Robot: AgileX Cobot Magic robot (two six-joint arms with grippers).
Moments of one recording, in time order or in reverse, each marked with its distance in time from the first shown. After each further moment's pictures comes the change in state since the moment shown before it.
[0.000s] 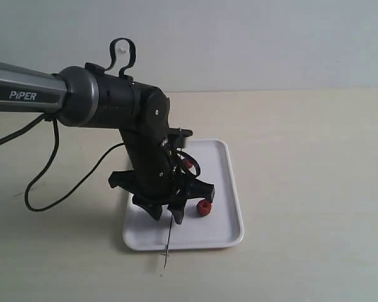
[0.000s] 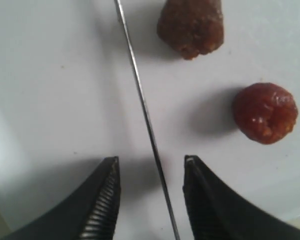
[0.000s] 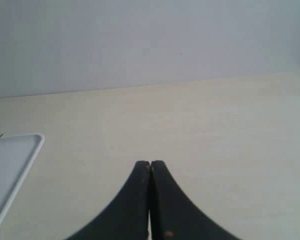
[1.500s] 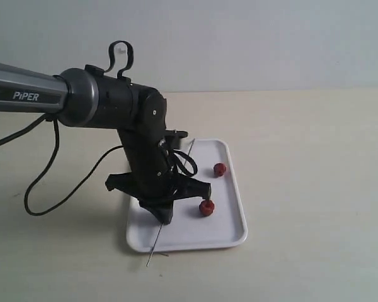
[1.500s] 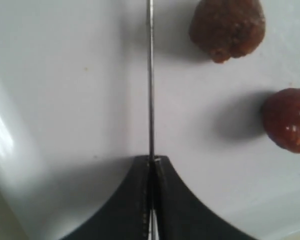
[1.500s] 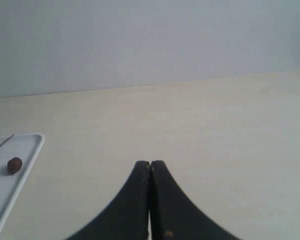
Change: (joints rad) left arm 0.018 0.022 -0.008 -0.011 0.011 -0.023; right arm 0.000 0.000 0.000 0.000 0.002 0.000
